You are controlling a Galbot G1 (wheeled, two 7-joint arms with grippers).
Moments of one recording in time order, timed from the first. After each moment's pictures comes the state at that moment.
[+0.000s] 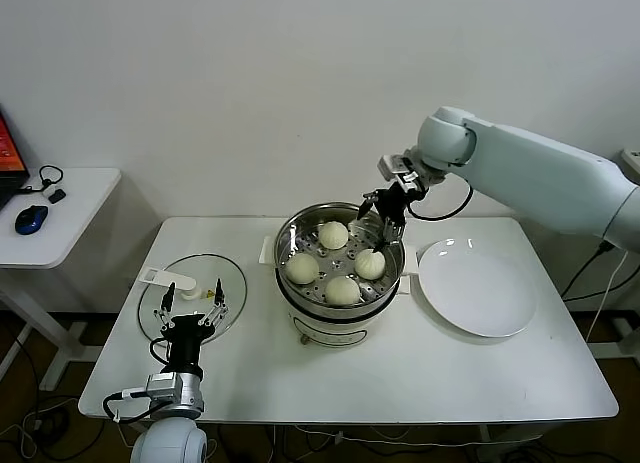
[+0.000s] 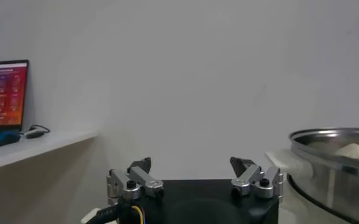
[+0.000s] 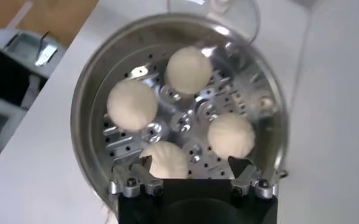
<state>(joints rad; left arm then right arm) 1.50 -1.58 -0.56 -1.97 0.03 -0.05 -0.08 0.51 0.91 -1.13 1.25 0.38 -0.17 -1.15</state>
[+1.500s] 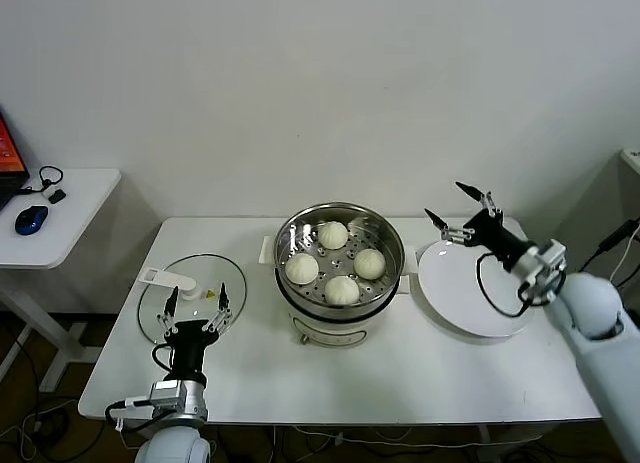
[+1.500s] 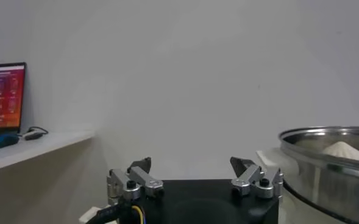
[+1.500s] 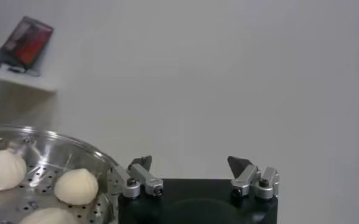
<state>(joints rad) 1.54 -1.59 -0.55 -2.00 0.06 -0.05 -0.08 -1.04 0.81 0.46 1.68 0.44 0.10 -0.39</state>
